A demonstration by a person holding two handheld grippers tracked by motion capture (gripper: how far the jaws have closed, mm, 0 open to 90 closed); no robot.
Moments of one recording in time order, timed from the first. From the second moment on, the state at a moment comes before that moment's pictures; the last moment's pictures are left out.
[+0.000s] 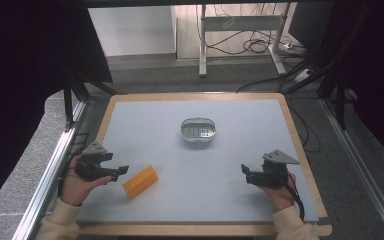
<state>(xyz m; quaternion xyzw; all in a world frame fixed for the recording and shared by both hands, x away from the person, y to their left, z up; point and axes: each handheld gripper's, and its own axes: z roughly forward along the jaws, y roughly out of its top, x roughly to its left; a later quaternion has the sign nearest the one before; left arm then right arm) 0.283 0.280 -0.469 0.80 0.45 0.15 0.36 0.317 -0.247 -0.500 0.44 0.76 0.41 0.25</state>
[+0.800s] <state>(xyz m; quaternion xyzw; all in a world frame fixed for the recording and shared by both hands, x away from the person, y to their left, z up) 0.279 0.280 -0.452 0.80 0.45 0.15 0.37 0.317 -0.243 -0.504 0.43 0.77 0.41 0.23</state>
